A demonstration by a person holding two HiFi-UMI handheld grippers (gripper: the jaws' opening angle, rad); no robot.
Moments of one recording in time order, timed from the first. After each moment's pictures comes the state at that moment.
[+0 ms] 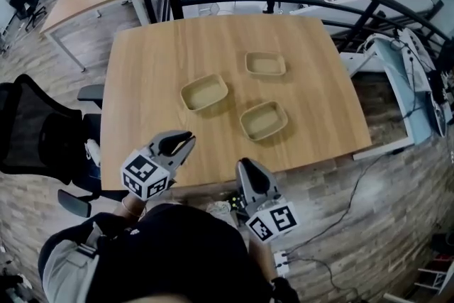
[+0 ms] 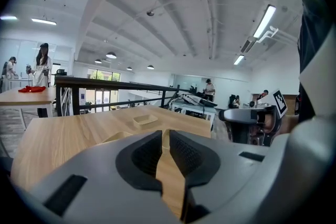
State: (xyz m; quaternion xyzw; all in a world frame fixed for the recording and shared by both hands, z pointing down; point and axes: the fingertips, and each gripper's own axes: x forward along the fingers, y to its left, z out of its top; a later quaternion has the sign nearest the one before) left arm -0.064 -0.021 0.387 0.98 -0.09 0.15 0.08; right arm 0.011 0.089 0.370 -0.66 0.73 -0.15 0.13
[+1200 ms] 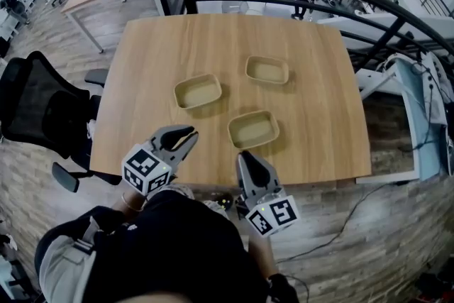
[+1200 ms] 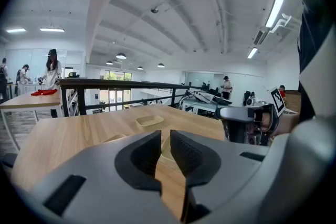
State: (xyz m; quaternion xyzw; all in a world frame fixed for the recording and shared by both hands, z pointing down) left arm 0.016 -0.014 0.398 0.97 -0.16 0.17 0.08; right arm 0.104 0.074 0.385 -0.59 0.78 -0.16 0.14
